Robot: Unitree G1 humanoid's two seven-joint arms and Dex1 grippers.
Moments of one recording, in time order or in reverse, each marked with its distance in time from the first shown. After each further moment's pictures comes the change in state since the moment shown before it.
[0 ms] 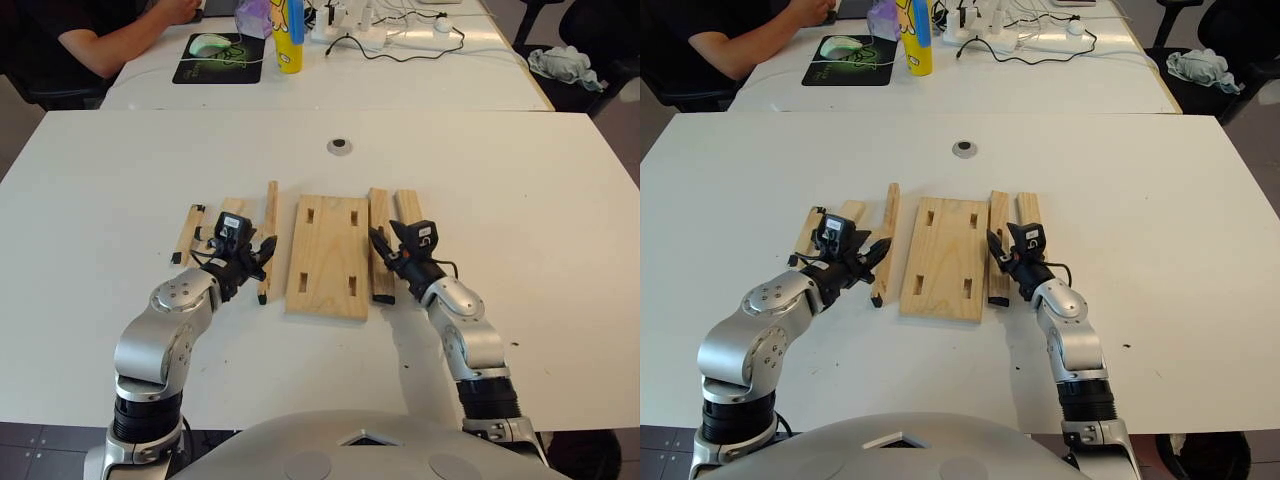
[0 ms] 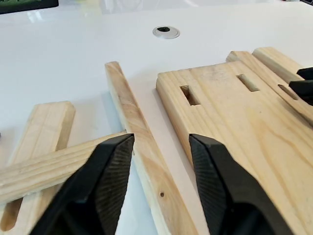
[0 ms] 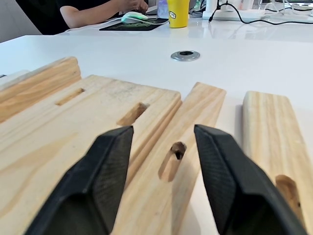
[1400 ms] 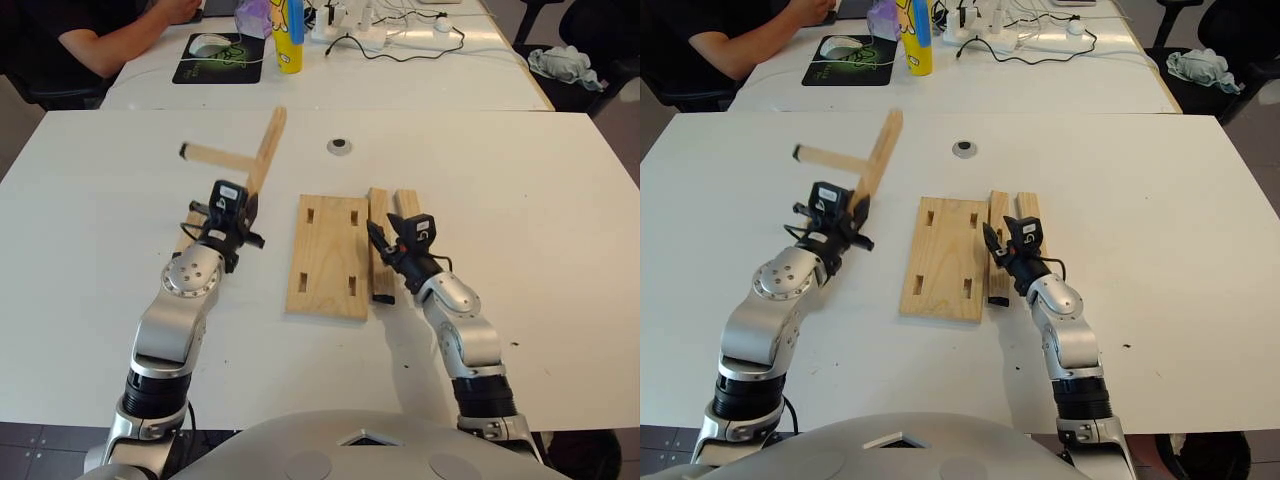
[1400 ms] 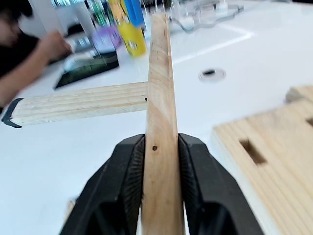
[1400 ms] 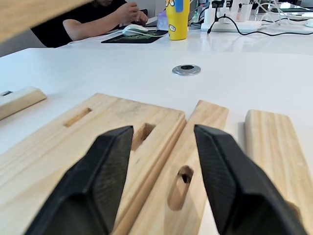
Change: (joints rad) left arm -0.123 0.035 -0.102 0.155 0.242 -0.407 0.129; right arm -0.033 0.031 -0.006 -0.033 0.019 0.043 -0.021
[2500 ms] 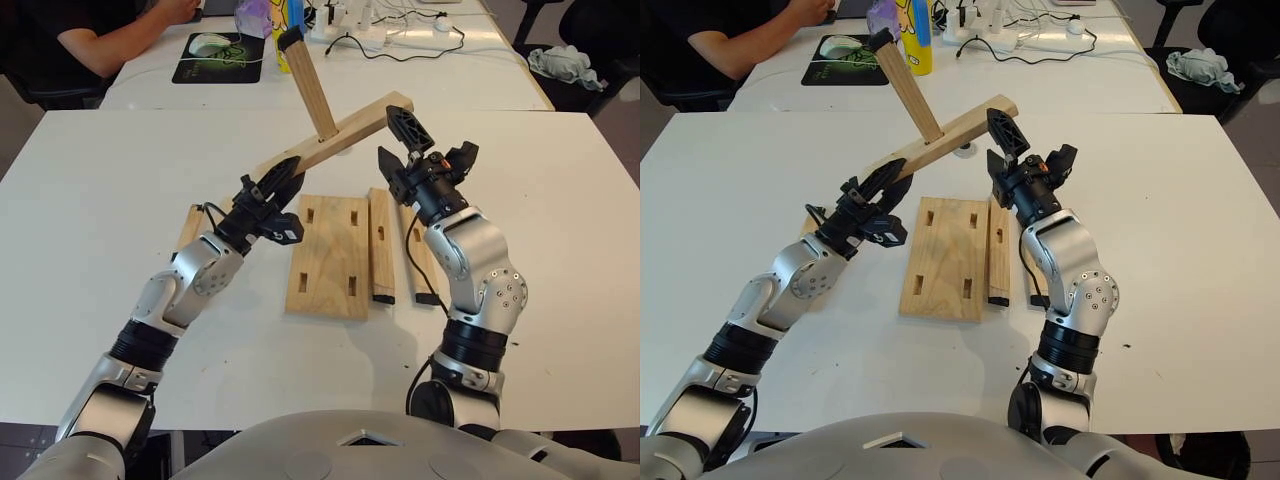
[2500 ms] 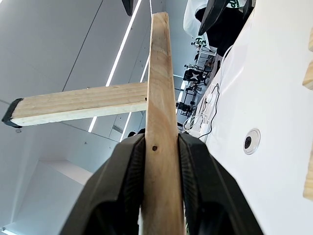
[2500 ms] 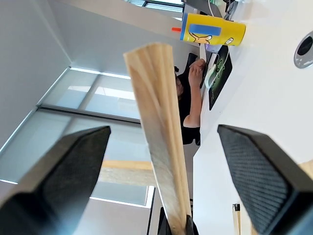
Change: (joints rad) left arm -0.151 0.213 -0.207 0.503 0.791 -1.022 0.169; right arm -0.304 0.240 -0.360 -0.126 1.429 0.389 -0.705
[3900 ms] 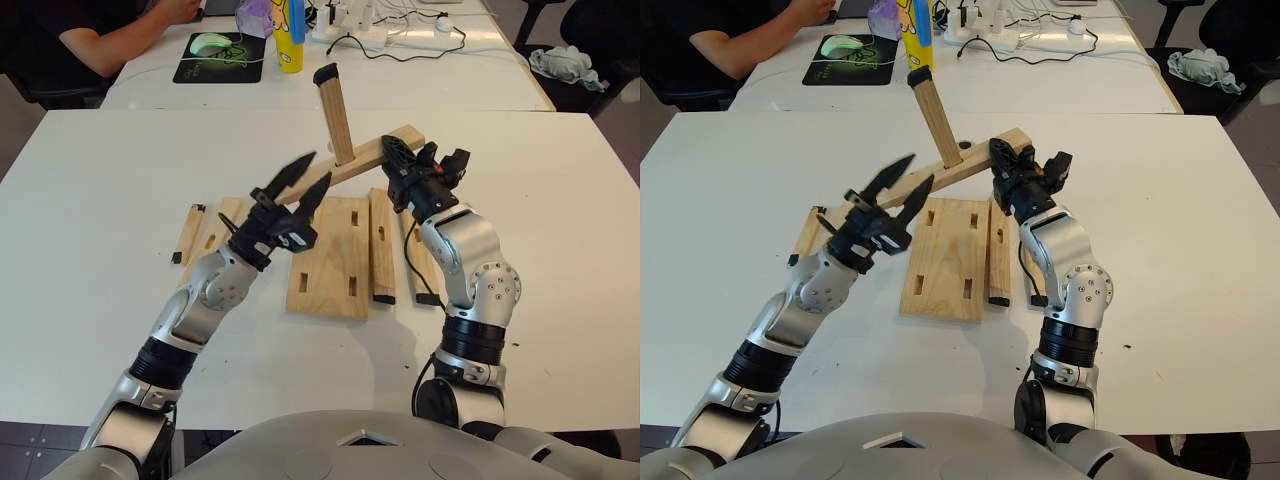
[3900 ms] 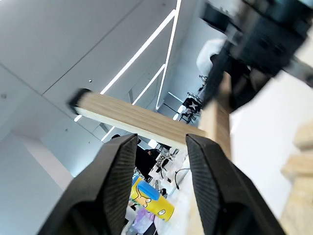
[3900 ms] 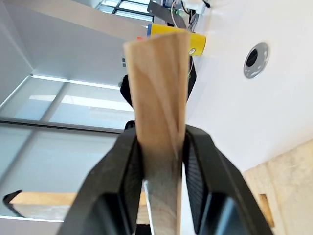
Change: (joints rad) left arm 0.081 -0.132 0.039 -0.189 -0.433 -0.003 -0.141; right arm -0.010 -0.060 0.053 0.051 -0.115 -0.093 -0.073
